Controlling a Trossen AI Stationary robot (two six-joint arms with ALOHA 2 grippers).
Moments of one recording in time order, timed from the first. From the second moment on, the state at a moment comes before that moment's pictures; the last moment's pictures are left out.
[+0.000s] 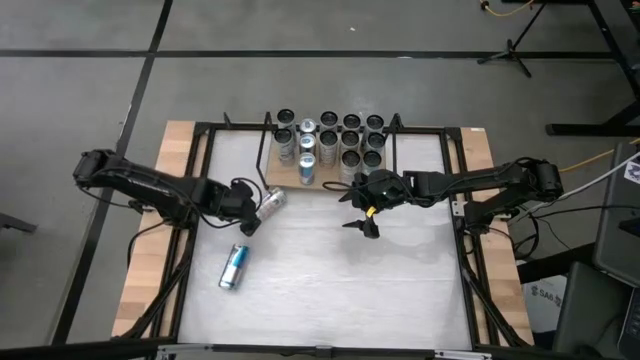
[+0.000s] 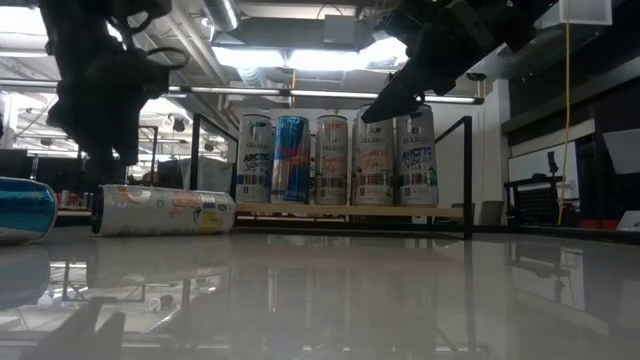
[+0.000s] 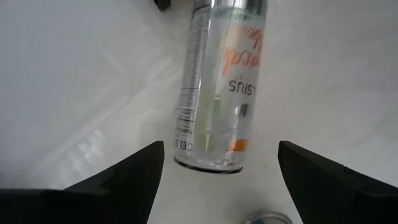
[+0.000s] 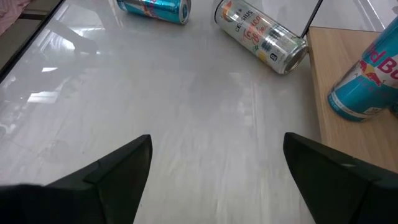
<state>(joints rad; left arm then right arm) -0.15 1.11 0.73 -0.92 -0.26 -1.07 -0.03 1.41 0.89 -0.11 -0.17 -0.09</state>
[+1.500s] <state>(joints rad) -0.16 1.11 0.45 -0.50 -0.26 -1.12 -0.03 1.41 0.89 -0.11 -0.17 -0.09</state>
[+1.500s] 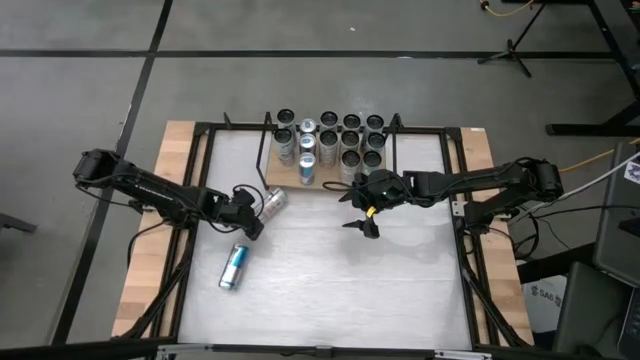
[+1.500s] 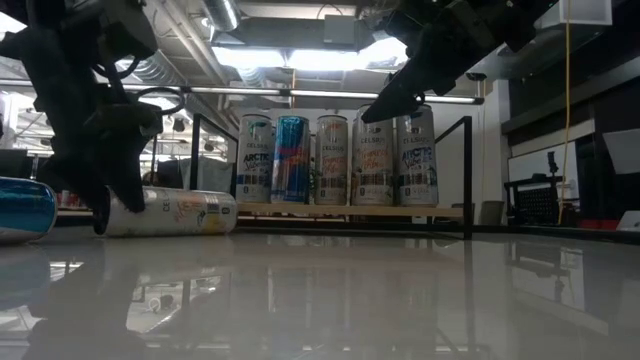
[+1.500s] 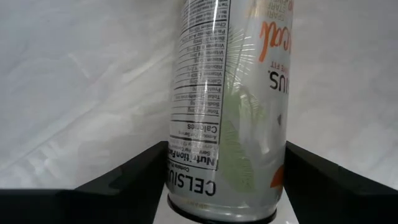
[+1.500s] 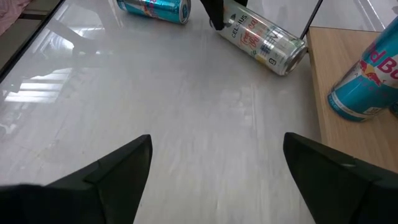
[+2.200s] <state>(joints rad) -0.10 1.12 0.63 -0.51 0.16 -1.16 -0.03 1.41 0.89 0.16 -0.17 -0.09</state>
